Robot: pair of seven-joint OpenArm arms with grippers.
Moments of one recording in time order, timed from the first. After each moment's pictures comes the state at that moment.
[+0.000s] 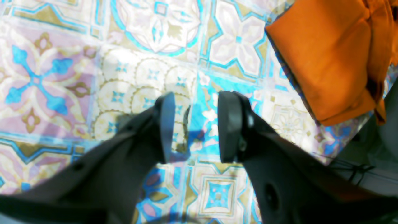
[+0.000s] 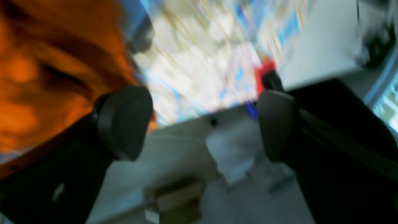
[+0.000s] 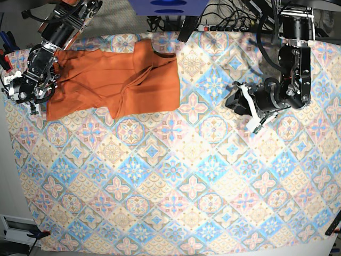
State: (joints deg) left arm 4.6 -21.1 -4.3 86.5 -37.8 -40.4 58.2; right arm 1.3 6.3 38.5 88.8 -25.1 41.4 -73.9
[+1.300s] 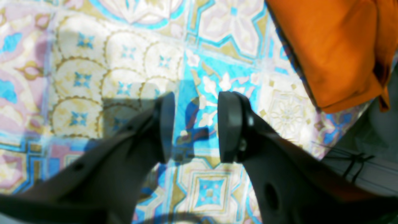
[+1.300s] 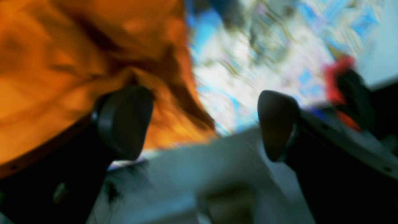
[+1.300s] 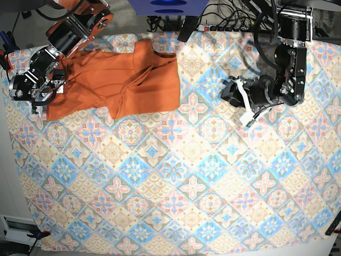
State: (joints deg) left arm 4.3 -21.0 -0.6 82.6 -37.6 -40.3 58.2; right arm 6.6 1.7 47.4 87.0 -16.2 41.3 -76.7
